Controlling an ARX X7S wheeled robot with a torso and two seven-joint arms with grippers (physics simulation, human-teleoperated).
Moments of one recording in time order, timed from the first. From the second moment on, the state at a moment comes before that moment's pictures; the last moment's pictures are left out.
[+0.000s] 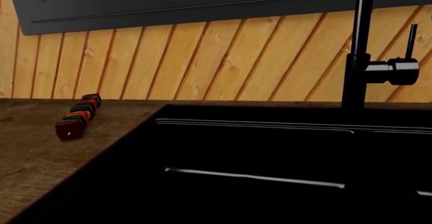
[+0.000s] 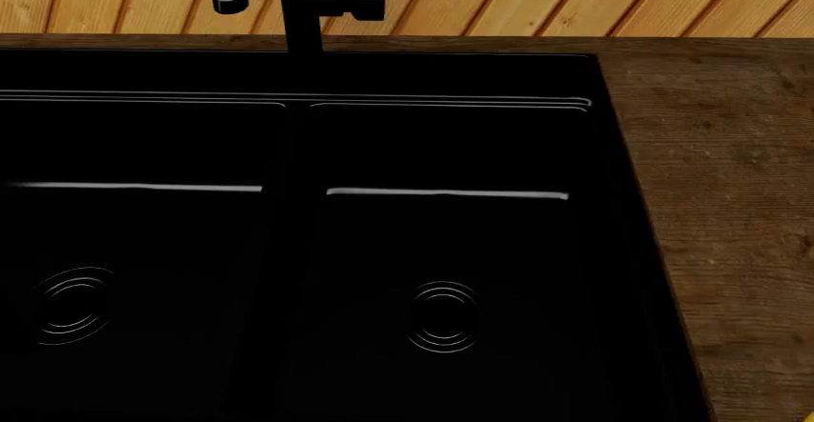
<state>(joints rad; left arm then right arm) -0.27 -0.34 -0.17 0.65 -0.35 -0.93 -0.27 0.06 0.65 0.47 -0.62 1.27 1.17 0.84</state>
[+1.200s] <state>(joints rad) -0.27 -0.35 -0.17 0.67 -0.38 -0.93 -0.29 0.70 0.69 0.00 -0.51 1.22 1.21 0.74</state>
